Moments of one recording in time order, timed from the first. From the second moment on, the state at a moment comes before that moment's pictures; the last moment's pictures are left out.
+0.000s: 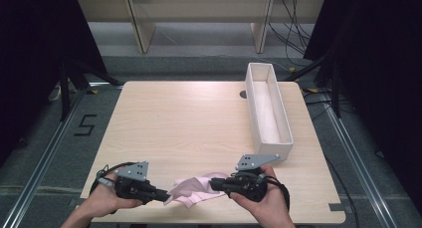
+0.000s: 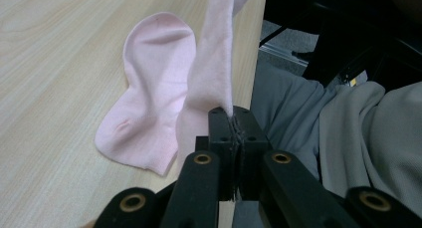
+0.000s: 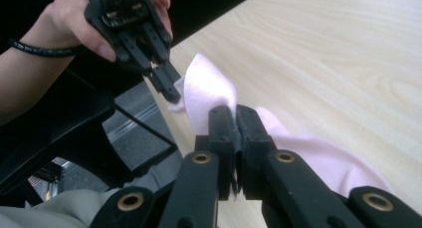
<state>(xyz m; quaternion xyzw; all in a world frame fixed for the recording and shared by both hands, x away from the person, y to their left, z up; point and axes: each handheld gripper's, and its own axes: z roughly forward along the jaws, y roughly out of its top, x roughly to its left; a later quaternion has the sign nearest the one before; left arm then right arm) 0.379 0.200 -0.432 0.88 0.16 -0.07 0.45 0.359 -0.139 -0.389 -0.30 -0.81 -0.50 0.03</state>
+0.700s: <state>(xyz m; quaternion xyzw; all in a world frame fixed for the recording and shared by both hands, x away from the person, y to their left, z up) 0.429 0.175 -0.447 0.89 0.22 -0.07 0.39 0.380 -0.162 -0.444 -0.41 -0.79 -0.46 0.05</state>
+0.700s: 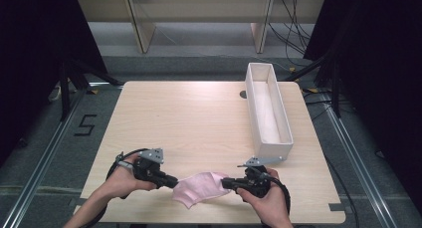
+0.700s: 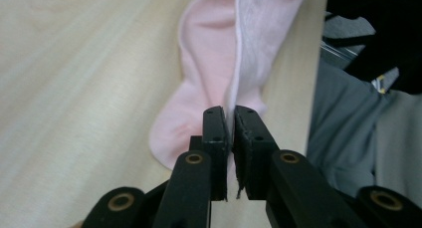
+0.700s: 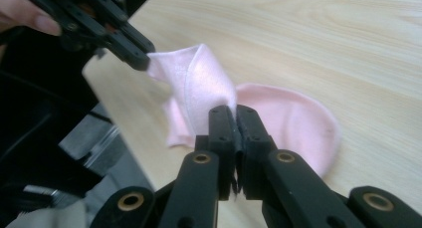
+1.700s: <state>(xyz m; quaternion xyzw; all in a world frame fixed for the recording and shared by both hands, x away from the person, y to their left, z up) 0.405 0.157 -0.463 0.90 0.23 0.03 0.38 0.393 -0.165 -0.459 -0.47 -0.78 -0.40 -0.04</state>
